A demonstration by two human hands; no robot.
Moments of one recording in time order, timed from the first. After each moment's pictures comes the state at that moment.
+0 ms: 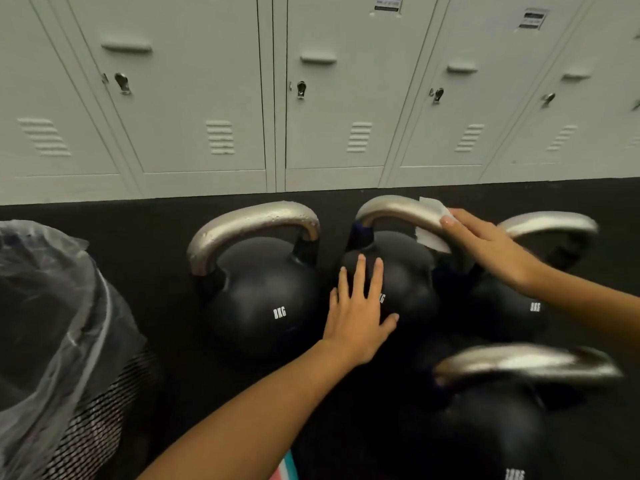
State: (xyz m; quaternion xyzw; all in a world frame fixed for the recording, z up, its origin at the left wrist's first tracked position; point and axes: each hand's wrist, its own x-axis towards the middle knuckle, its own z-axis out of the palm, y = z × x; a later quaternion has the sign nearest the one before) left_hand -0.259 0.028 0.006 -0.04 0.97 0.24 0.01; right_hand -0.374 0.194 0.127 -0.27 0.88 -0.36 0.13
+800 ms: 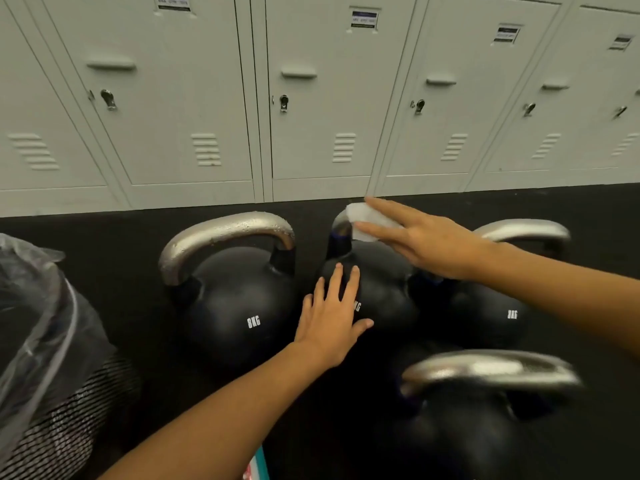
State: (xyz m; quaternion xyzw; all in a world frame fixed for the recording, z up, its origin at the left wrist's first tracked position) left_hand -0.262 0.026 0.022 -0.05 0.98 0.18 0.02; right_hand -0.403 0.170 0.132 -0.55 0.83 0.06 -0.06
